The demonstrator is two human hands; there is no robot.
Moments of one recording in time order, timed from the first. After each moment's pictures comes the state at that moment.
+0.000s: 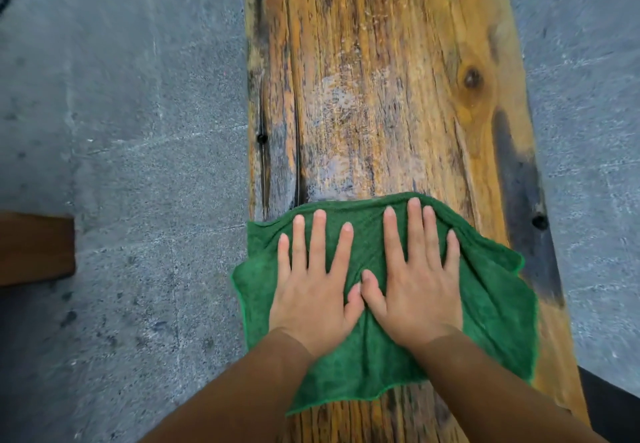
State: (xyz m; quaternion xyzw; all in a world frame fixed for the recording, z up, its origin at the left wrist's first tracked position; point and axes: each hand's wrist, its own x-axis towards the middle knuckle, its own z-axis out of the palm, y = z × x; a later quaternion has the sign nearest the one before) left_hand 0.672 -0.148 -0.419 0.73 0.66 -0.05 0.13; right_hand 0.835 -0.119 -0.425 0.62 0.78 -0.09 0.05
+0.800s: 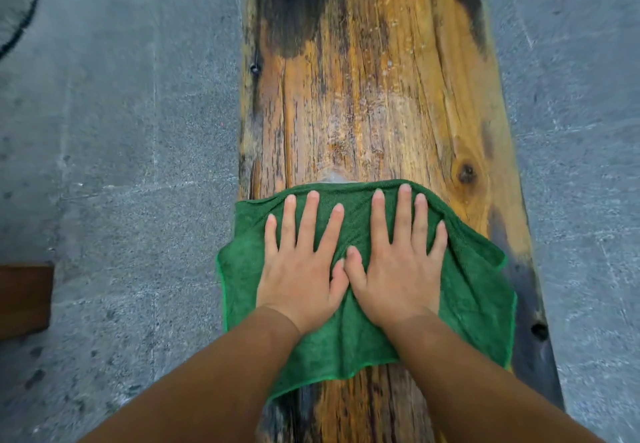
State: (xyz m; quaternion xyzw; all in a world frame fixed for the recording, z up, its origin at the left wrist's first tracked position) left_hand 0.651 0.000 -0.421 0.72 0.68 -0.04 0.10; right_hand 0.799 0.024 -0.430 0.66 0.74 -0.09 0.02
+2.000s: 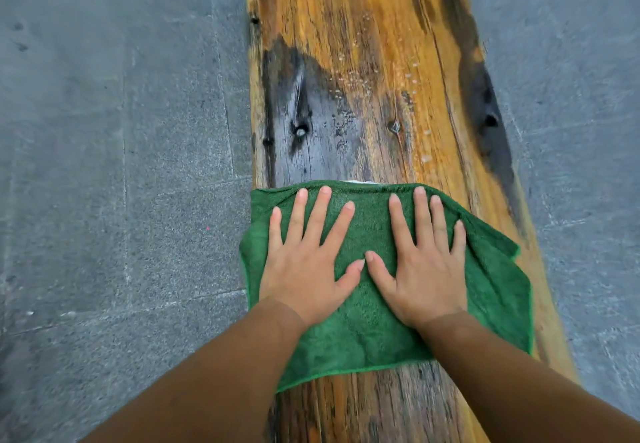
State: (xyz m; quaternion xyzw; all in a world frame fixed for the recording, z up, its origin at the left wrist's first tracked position) left_hand 0.555 0.300 -0.430 0.76 0.64 0.00 0.10; right_hand 0.743 0.310 -0.428 0.66 0.75 -0.07 0.02
